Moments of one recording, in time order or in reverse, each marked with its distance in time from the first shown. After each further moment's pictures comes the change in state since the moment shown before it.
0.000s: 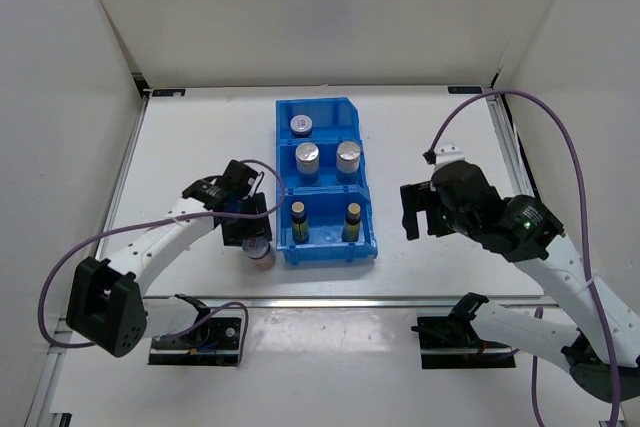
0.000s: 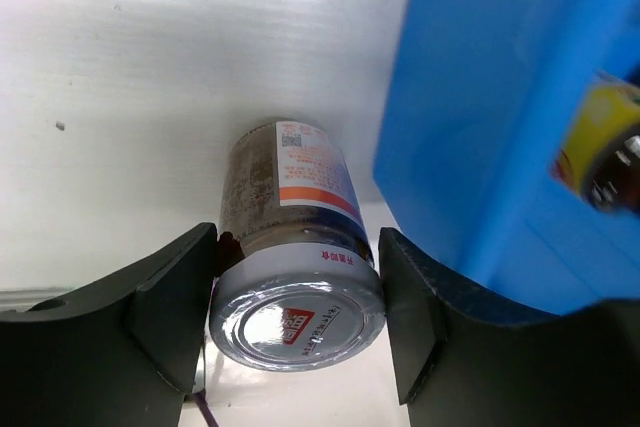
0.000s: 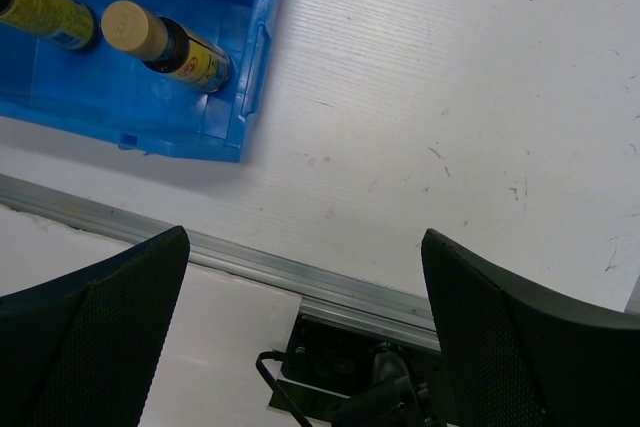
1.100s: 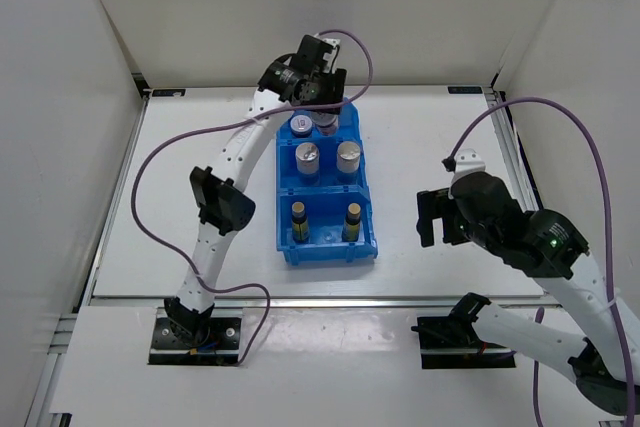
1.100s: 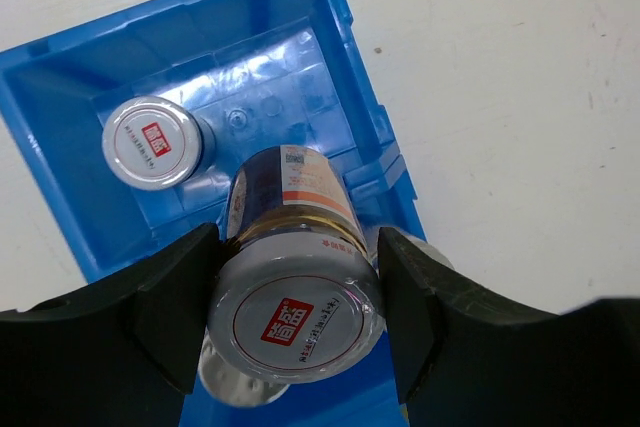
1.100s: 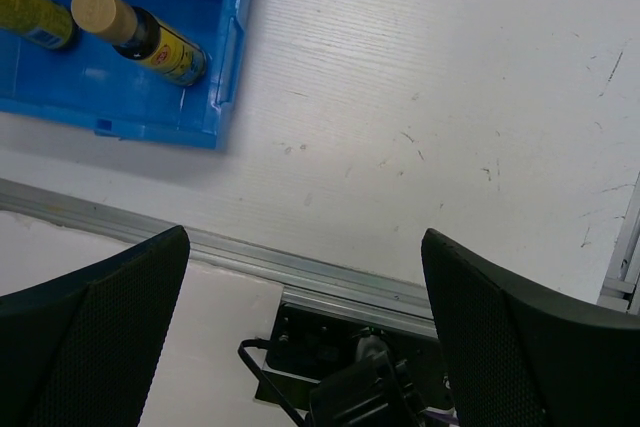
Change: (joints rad) left arm -0.088 1.044 1.781 -0.248 -0.098 0.375; right arm 0.000 -0.089 0.000 -0.067 0.045 0.006
